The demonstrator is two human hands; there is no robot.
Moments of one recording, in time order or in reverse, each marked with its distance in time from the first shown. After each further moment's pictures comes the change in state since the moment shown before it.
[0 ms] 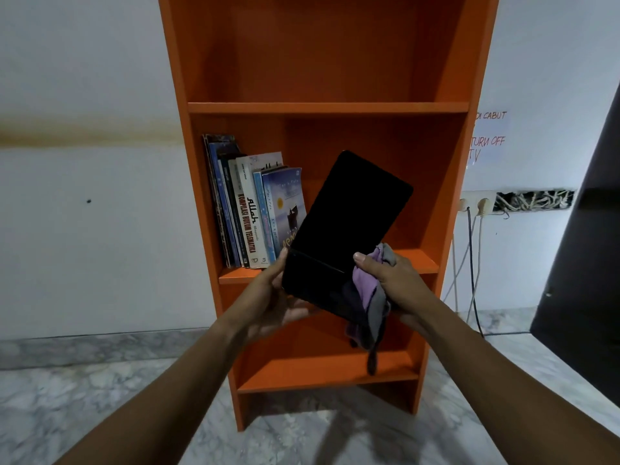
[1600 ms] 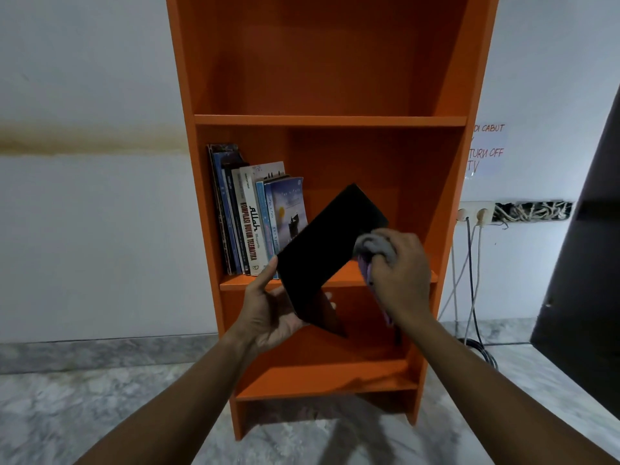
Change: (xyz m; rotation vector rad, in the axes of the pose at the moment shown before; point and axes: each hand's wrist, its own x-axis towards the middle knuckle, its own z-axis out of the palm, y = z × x) left_hand 0.007 -0.014 -0.003 -0.377 -0.020 -0.024; right_hand -0.002 -0.022 0.018 -0.640 0.561 -0.459
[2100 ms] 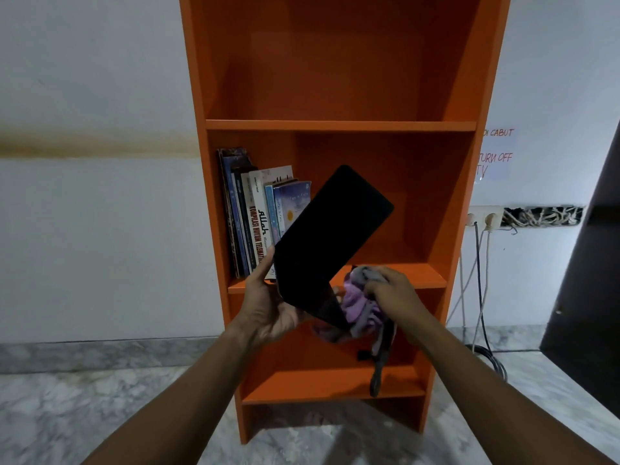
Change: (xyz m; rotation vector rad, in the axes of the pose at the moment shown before) left_hand -0.005 0.020 0.014 -0.032 -0.094 0.010; right_hand -0.004 0.030 0.014 0.305 -0.539 0.402
